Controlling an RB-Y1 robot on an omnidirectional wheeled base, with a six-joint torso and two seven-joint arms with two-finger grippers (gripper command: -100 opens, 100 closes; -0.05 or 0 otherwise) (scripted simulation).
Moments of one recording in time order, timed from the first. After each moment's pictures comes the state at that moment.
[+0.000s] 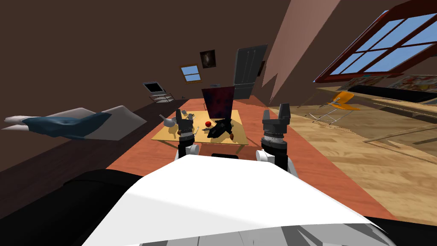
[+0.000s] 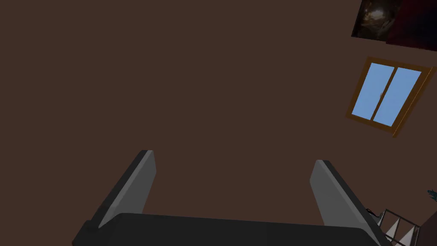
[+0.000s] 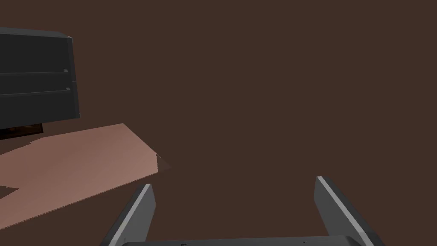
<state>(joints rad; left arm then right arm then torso) 0.48 -0.04 -0.01 -2.24 0.01 -0.49 0.01 0.50 -0.03 0.04 -2.31 0.12 -0.53 -0.01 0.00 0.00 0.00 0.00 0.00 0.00</state>
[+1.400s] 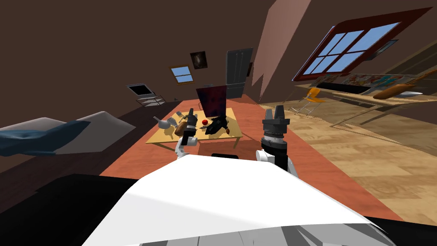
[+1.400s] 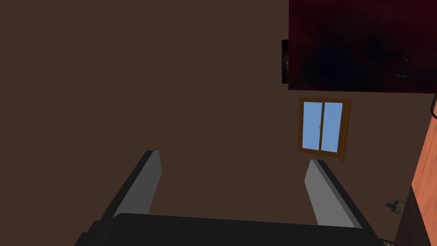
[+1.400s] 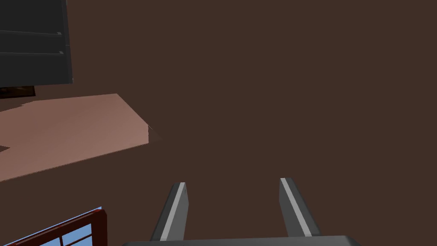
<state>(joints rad) 0.21 0.17 0.07 -1.98 -0.01 -0.24 0.01 0.50 -0.03 0.04 -2.31 0.12 -0.53 -0.01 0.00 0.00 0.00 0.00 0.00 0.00</state>
